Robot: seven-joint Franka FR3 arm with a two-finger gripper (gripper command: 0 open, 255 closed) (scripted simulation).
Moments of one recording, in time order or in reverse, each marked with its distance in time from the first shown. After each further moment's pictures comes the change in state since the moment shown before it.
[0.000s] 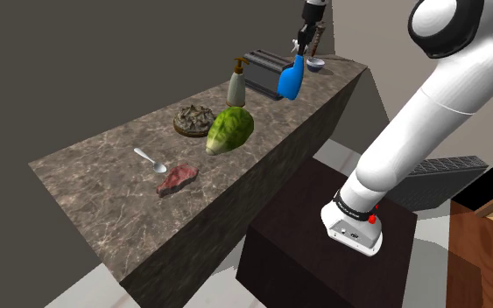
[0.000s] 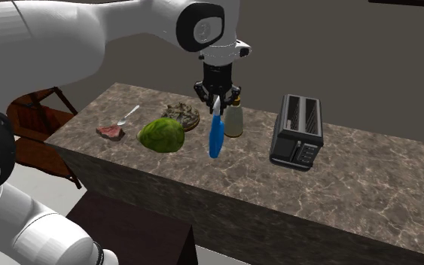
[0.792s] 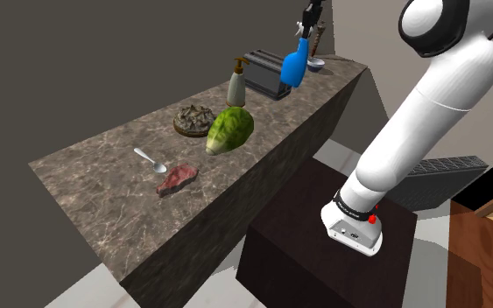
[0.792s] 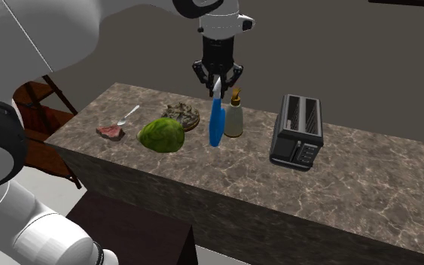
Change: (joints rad) arm -0.002 0.051 -0.006 0.219 0.020 -0.172 -0.015
